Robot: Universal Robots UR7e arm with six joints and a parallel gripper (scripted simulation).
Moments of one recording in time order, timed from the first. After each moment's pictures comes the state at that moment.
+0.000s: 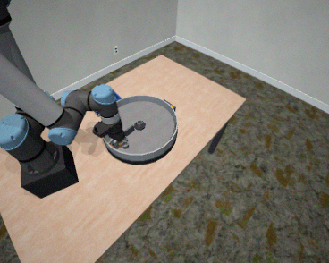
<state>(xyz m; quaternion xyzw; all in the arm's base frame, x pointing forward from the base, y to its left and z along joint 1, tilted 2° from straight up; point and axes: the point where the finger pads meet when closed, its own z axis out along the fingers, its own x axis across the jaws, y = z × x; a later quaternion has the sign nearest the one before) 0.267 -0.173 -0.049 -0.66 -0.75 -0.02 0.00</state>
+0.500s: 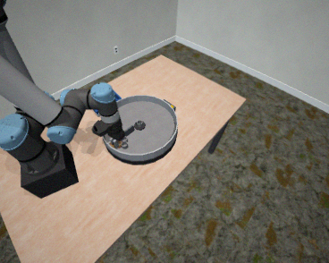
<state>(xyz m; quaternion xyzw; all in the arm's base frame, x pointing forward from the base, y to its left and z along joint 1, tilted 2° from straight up) 0.267 -0.173 -0.042 -0.66 -0.75 -0.02 0.00</state>
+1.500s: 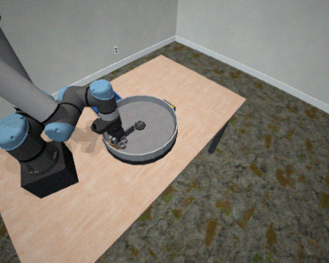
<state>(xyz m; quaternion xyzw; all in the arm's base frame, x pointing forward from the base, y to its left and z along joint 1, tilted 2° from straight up) 0.267 -0.174 -0.028 -0.66 -0.75 -0.02 0.00</state>
